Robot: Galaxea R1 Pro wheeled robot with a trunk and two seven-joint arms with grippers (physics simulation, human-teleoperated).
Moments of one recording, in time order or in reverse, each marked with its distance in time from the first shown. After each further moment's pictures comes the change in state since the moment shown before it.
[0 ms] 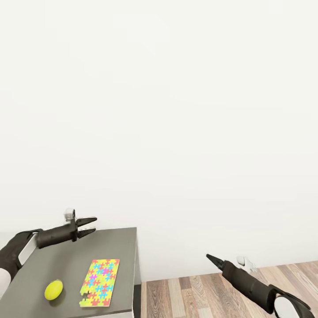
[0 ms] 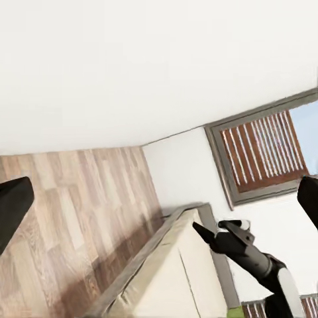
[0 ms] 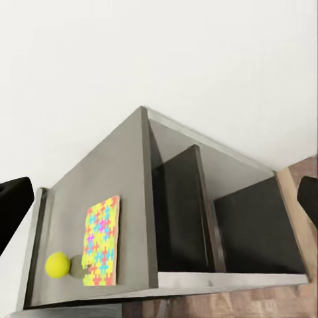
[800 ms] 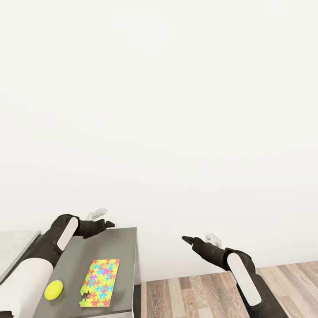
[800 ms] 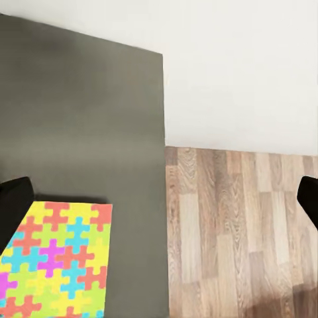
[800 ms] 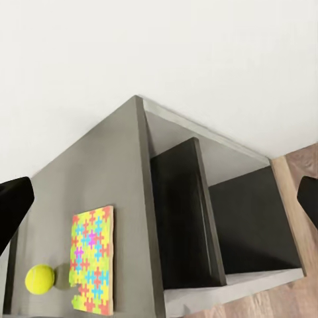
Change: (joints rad) left arm -0.008 -0.242 0.000 -0.265 0.012 0.067 1.124; right arm -0.334 0.089 0.198 0.317 0.010 -0.031 -0.219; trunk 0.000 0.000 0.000
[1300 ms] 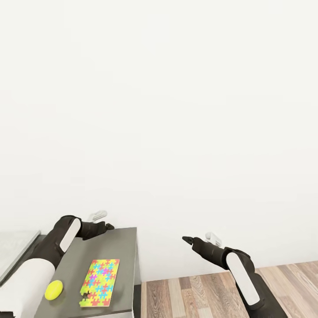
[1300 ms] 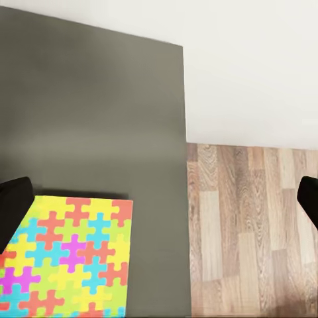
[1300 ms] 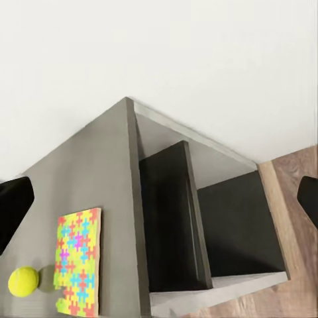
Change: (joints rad) left arm 0.002 -0.007 -0.027 0.011 -0.027 -0.018 0.038; right arm -0.007 0.002 0.003 0.004 0.050 -0.005 0.004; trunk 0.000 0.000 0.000
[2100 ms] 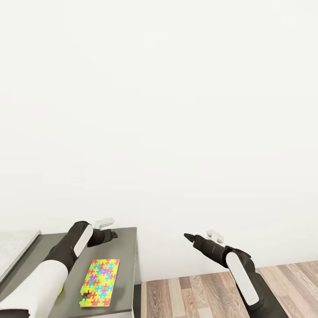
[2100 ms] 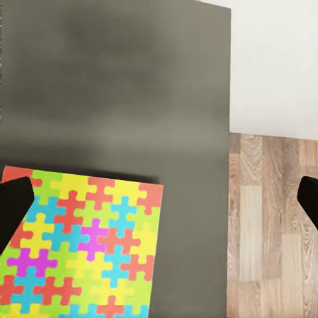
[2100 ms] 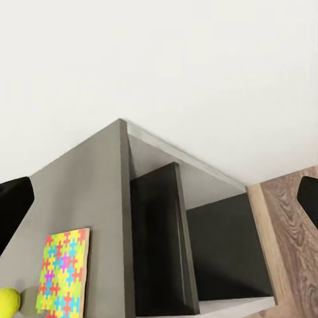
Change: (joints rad) left arm 0.000 -0.083 -0.025 0.099 -0.043 -0.091 0.174; right arm 0.000 0.000 0.002 -0.012 0.053 -0.061 0.009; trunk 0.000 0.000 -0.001
